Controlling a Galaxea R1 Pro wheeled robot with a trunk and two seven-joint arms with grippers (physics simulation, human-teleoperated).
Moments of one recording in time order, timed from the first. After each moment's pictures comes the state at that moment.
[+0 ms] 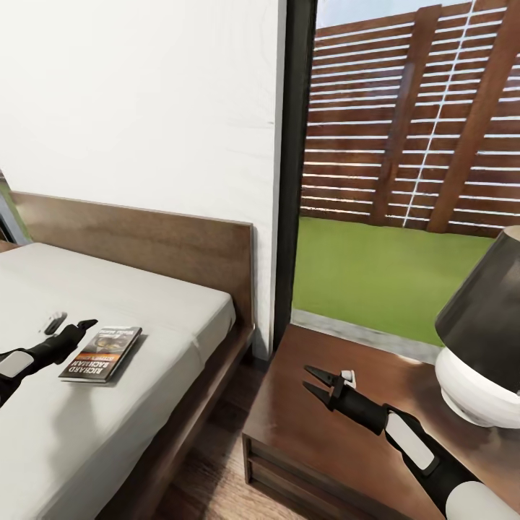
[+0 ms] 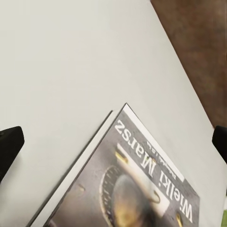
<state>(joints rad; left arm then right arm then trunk) -1.06 0.53 0.13 -0.08 0.77 0.32 -0.40 -0.54 -0.24 0.35 -0.71 -1.19 0.60 0.93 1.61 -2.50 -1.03</state>
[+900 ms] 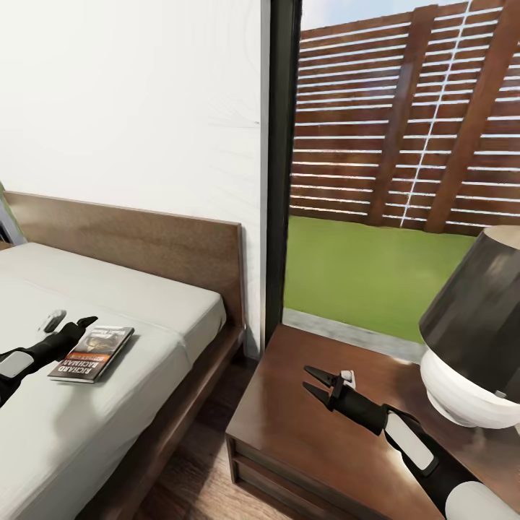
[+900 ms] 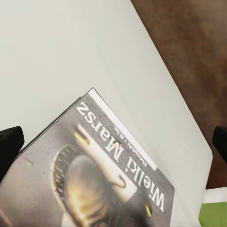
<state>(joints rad) -1.06 0.53 0.13 -0.08 0.77 0.29 -0.44 -0.54 -0.24 0.36 -0.71 -1.19 0.59 0.93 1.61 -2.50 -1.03</state>
